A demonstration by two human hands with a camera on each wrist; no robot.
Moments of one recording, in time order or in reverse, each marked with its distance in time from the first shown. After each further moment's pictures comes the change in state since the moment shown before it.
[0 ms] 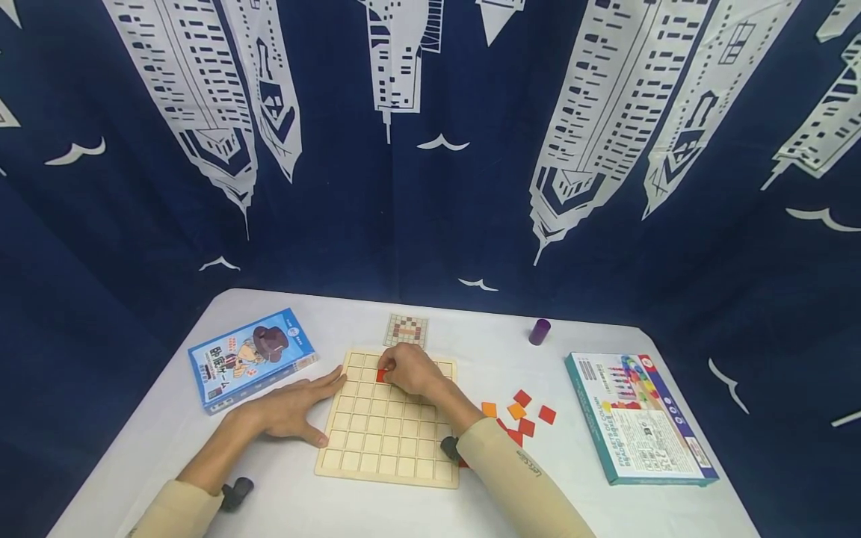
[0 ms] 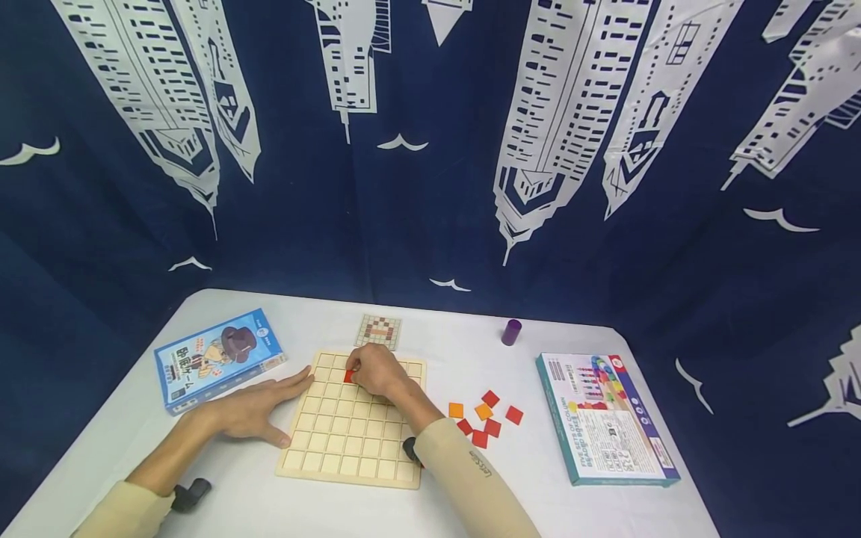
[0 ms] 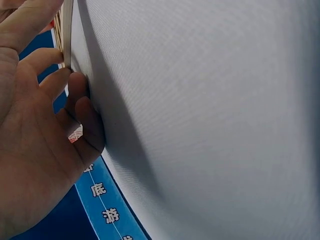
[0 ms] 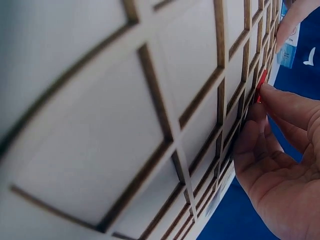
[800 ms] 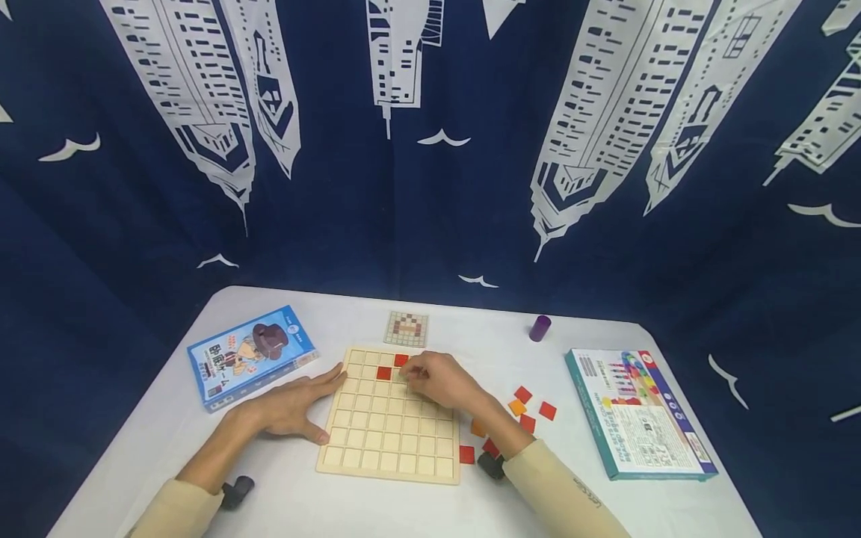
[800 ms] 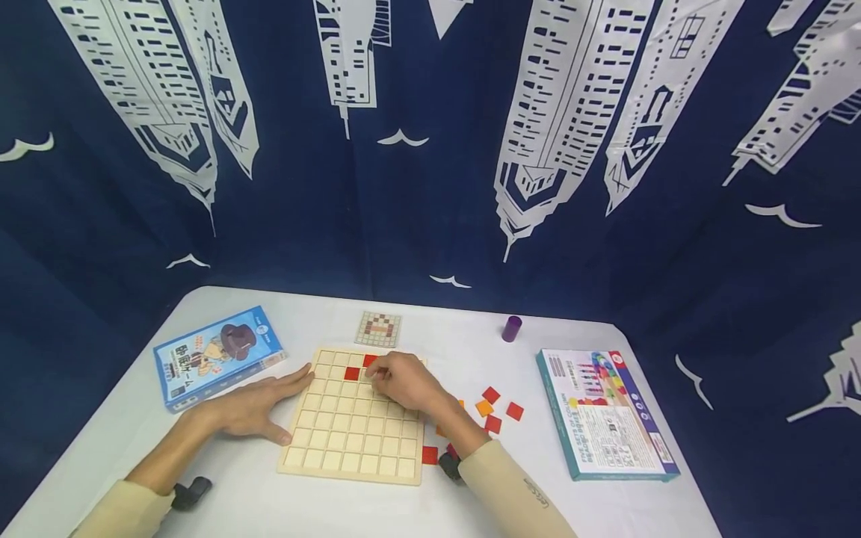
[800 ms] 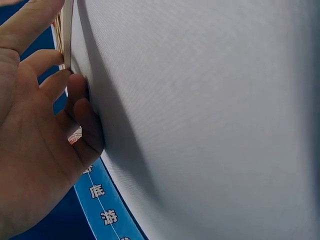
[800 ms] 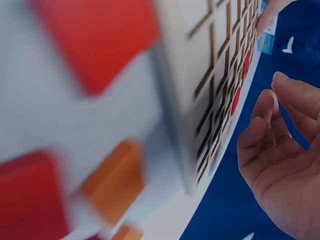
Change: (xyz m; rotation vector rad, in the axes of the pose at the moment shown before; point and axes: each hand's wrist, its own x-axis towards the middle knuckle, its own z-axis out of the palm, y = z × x) left_hand 0.001 -0.003 0.002 0.000 -0.005 0.014; right_hand -0.052 0.021 -0.027 0.082 -0.016 -0.056
